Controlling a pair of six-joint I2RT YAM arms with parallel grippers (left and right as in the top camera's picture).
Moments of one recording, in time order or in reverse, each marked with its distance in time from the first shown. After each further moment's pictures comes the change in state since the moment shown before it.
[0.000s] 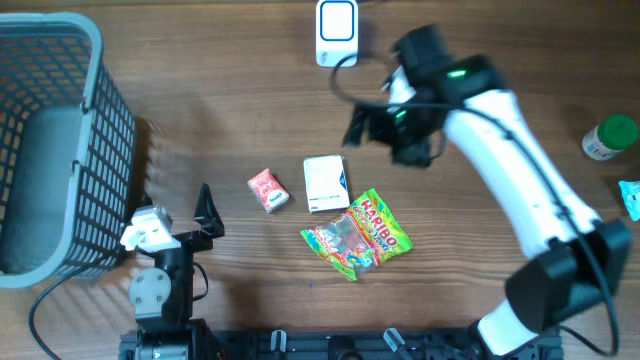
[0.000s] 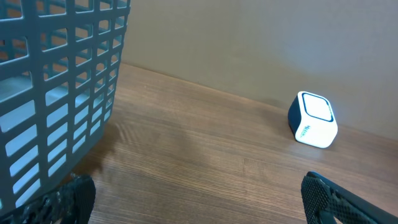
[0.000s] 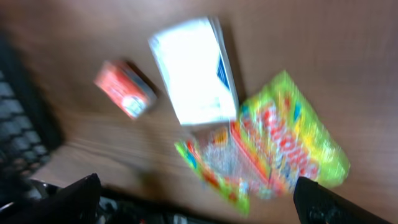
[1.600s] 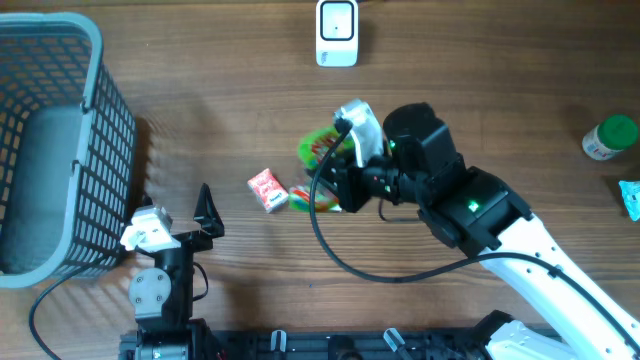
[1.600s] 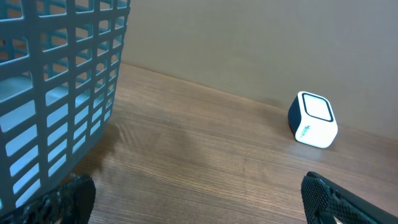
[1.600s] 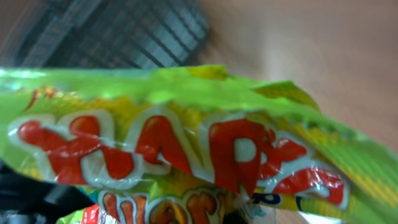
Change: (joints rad) left arm 0.000 0.000 0.000 0.000 0.000 0.000; right arm 0.233 -0.529 -0.485 0.803 -0.119 -0.314
